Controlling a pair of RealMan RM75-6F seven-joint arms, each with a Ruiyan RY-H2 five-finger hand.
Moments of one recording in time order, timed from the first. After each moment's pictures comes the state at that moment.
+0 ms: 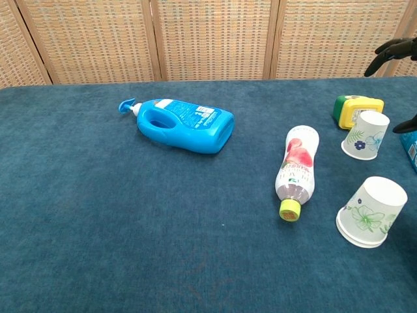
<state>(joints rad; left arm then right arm) -0.11 -1.25 -0.01 -1.62 1.60 1.52 0.18 0.56 -1.16 0.24 -1.98 -0.85 1.19 -0.51</state>
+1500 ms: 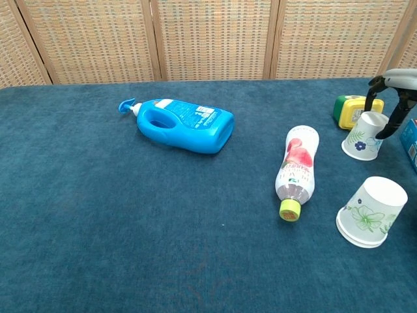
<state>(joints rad) -0.12 -1.26 -0.02 -1.61 1.57 1.49 0.20 0.79 -1.46 0.24 -1.17 -0.60 0.81 -0.44</state>
